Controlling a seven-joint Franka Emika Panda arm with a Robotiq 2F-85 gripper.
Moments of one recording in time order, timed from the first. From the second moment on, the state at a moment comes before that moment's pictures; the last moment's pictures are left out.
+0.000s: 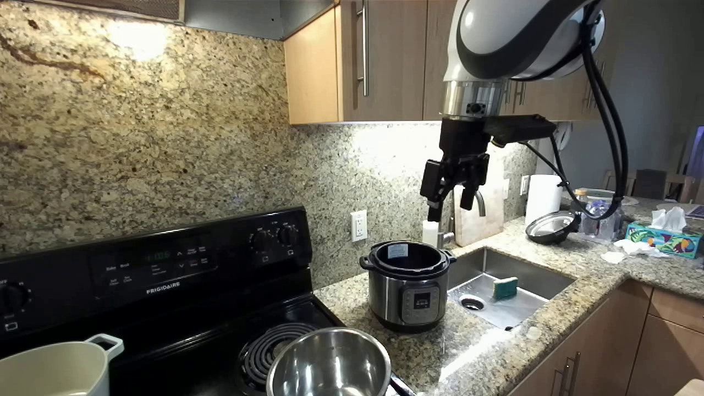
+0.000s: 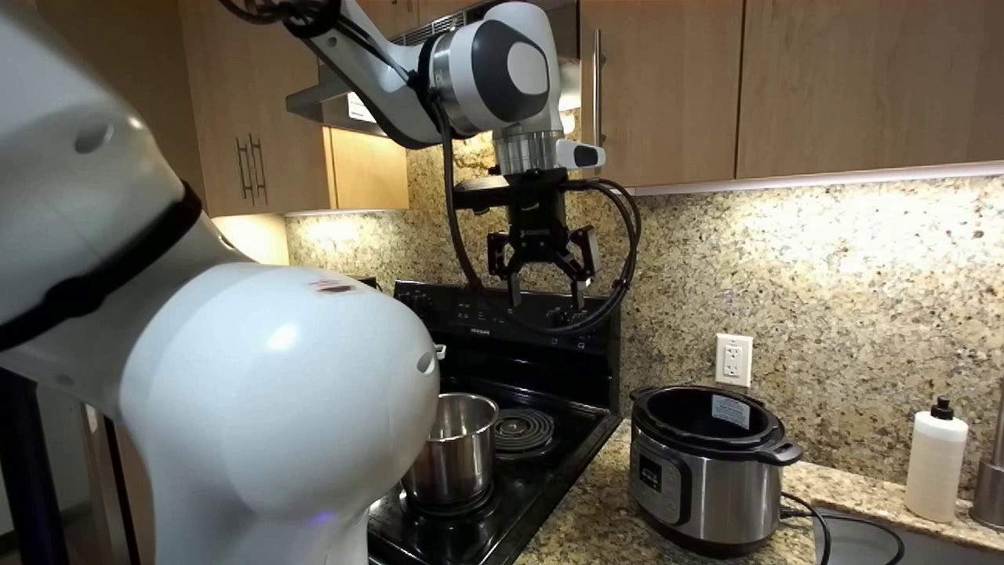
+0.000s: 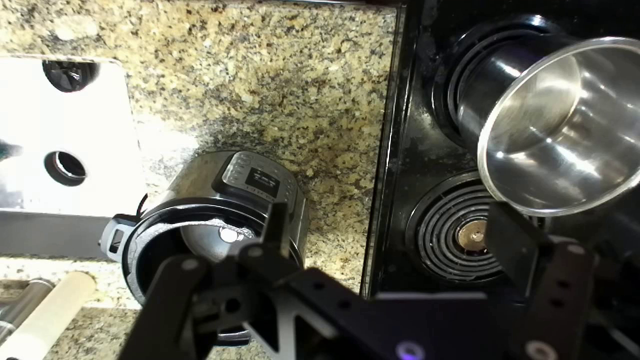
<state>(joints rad) 0.09 -0.69 0.09 -2.68 0.03 2.14 -0.03</state>
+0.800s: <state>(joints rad) 0.09 -0.69 0.09 -2.68 0.03 2.14 -0.03</state>
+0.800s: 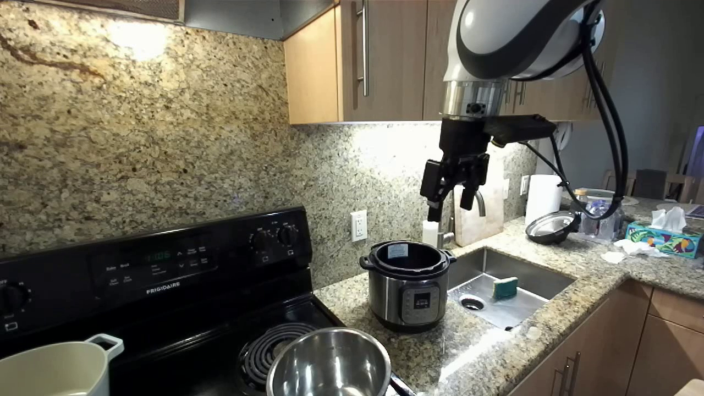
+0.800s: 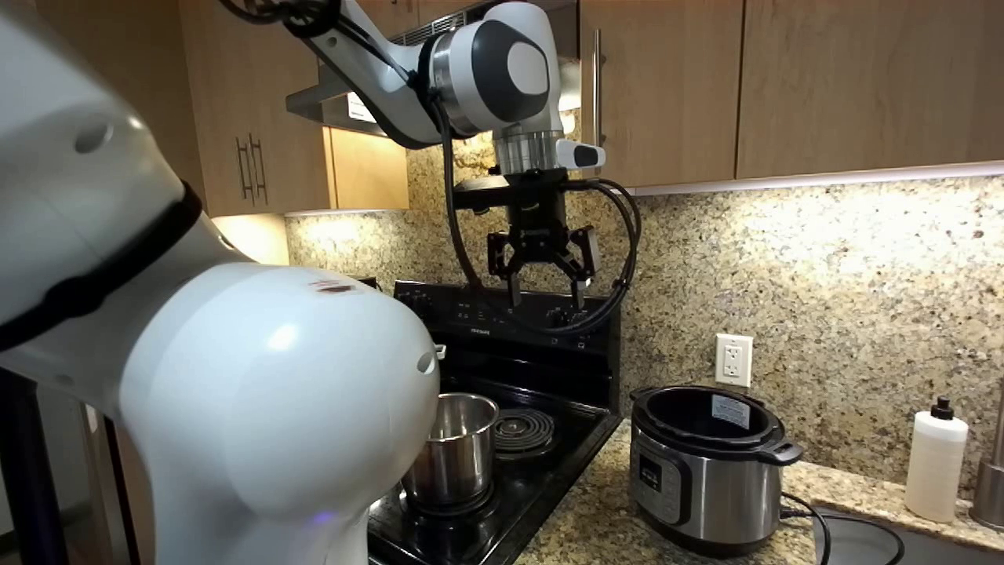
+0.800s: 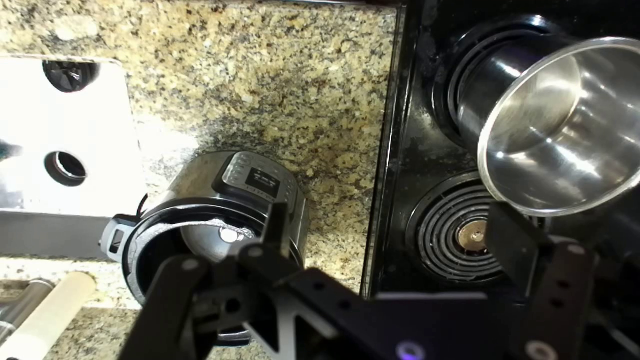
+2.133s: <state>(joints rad) 0.17 -0.34 0.02 -2.57 0.27 2.29 -0.06</state>
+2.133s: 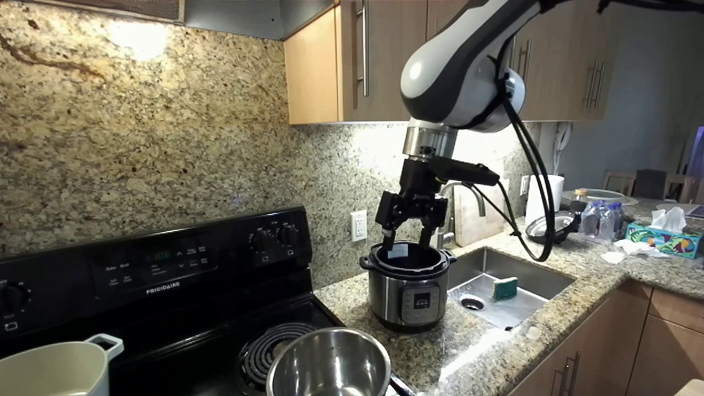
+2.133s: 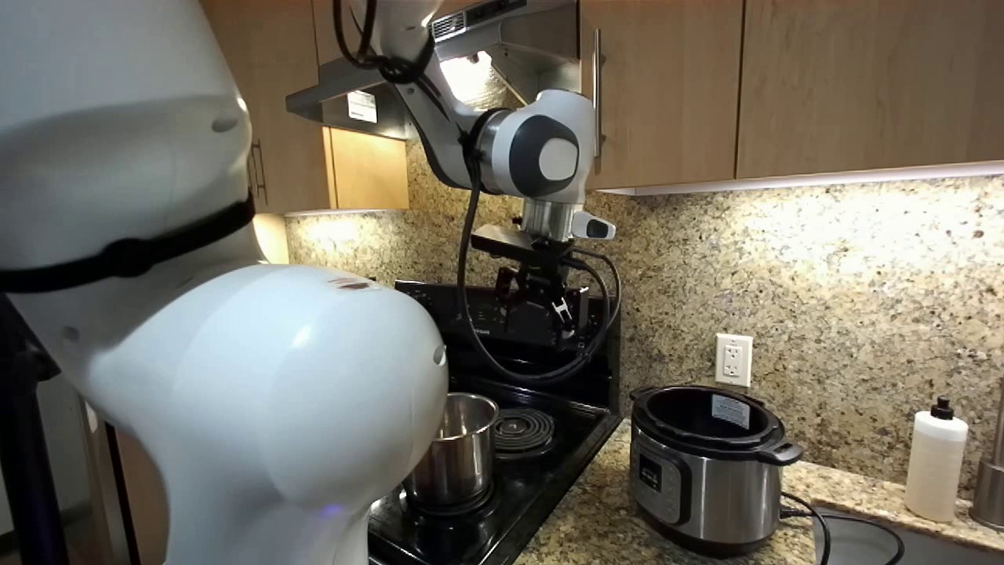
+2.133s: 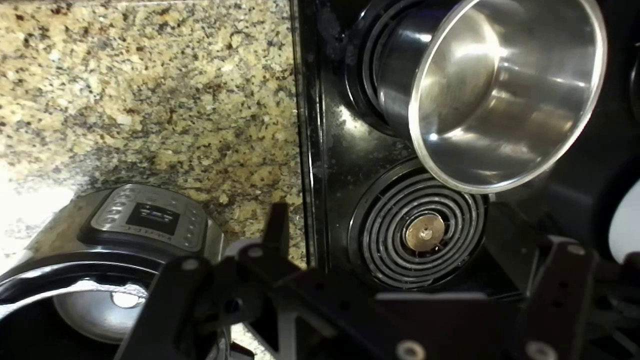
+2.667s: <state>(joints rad) 0.17 -0.07 0.11 -2.47 0.26 2.33 0.09</state>
